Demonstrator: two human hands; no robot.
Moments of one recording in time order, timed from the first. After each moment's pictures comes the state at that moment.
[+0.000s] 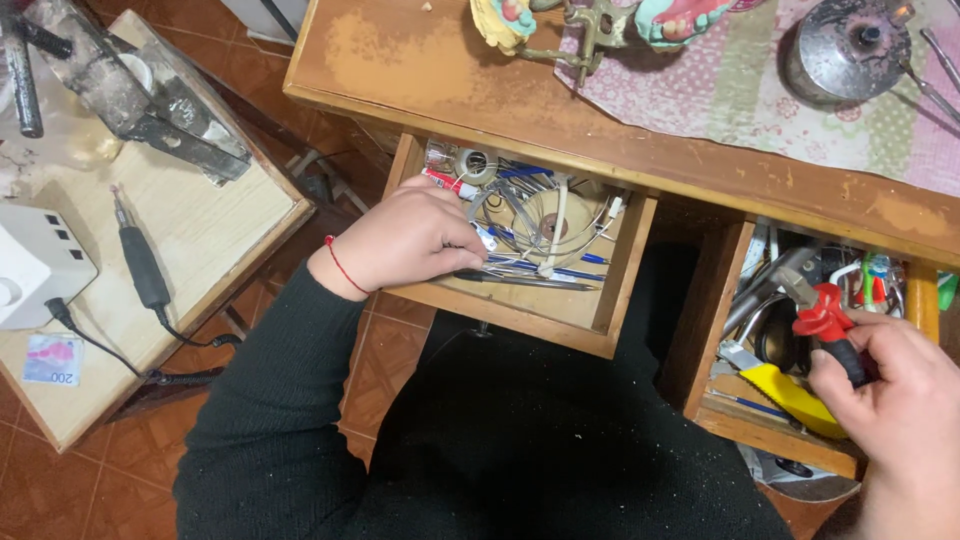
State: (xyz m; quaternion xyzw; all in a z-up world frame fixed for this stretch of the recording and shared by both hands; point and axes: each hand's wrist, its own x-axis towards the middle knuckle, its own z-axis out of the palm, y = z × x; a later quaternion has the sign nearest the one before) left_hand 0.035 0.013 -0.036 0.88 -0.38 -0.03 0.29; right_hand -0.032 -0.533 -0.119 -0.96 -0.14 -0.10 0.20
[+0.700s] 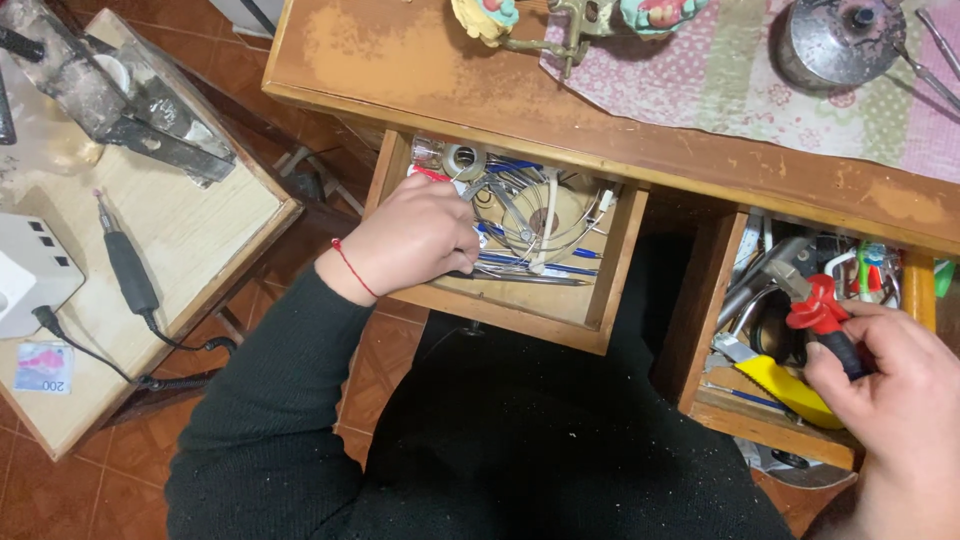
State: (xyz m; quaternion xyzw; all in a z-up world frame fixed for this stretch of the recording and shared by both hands) left_hand 0.037 0.000 -0.056 0.91 -0.36 -0.03 0.18; right_hand -0.033 -0.529 -0.113 -0.97 -0.12 -0.08 0.20
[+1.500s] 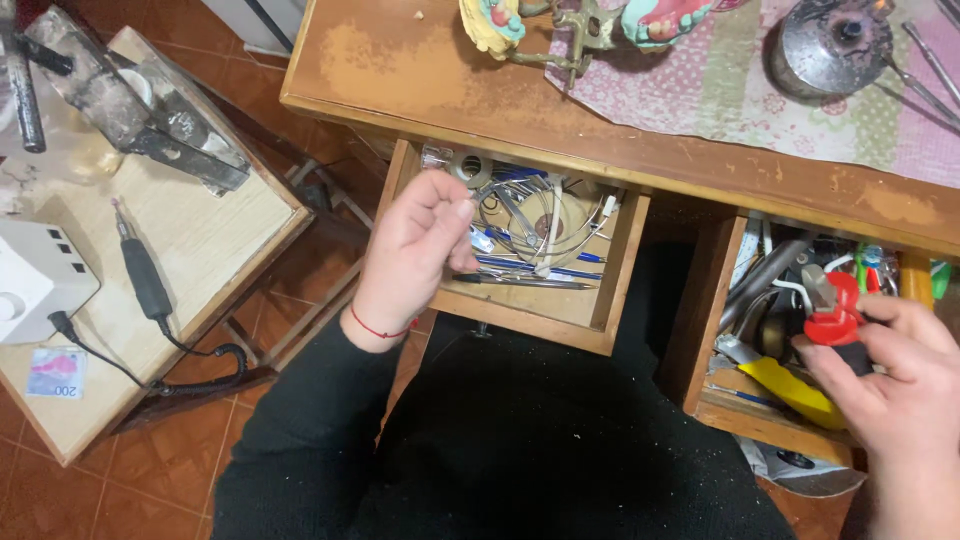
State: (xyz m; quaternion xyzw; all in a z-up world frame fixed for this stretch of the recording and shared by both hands) left_hand 0.001 -0.028 -0.058 0.62 0.00 -0.01 0.78; right_hand -0.033 -0.503 -0.092 -0.94 -0.14 -0.13 0.27
